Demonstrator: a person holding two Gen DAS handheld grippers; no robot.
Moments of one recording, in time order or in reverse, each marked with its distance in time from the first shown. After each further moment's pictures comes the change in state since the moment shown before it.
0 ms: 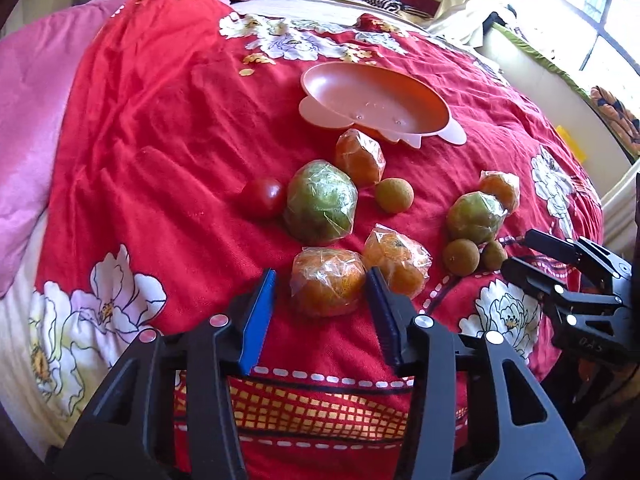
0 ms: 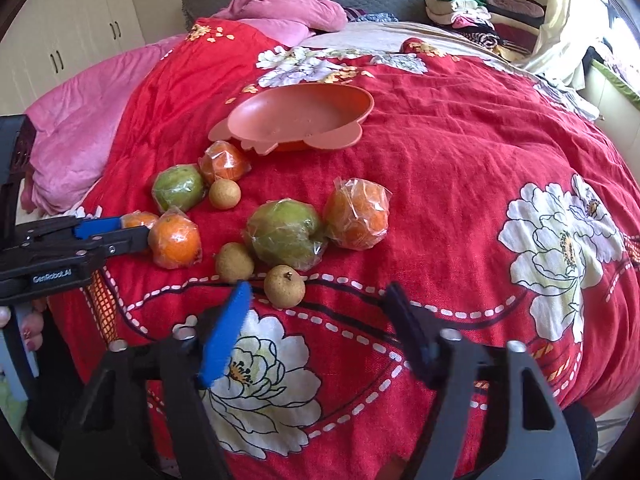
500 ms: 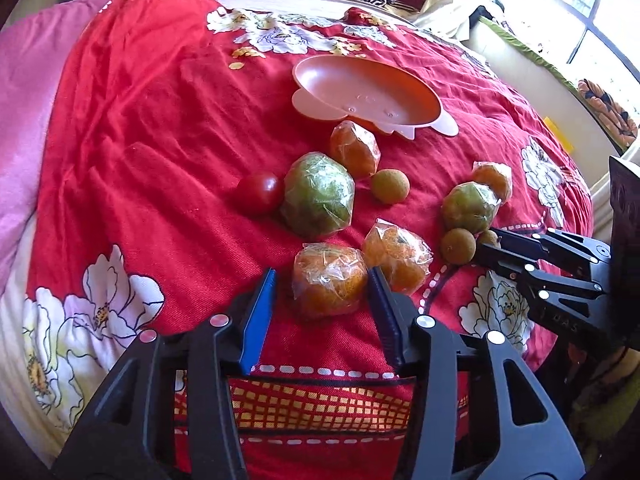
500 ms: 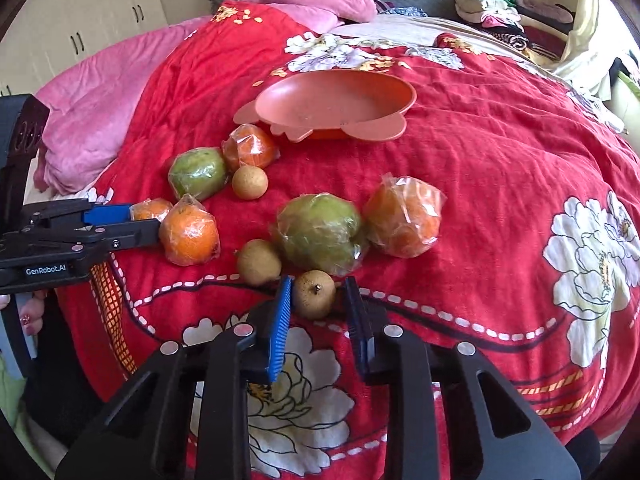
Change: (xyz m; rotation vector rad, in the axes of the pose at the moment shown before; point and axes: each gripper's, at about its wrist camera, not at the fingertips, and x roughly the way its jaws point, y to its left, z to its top) left arm 0.002 0.005 -0.002 0.024 0.027 -0.045; right arm 0.020 0.011 0.004 -0.064 0.042 0.073
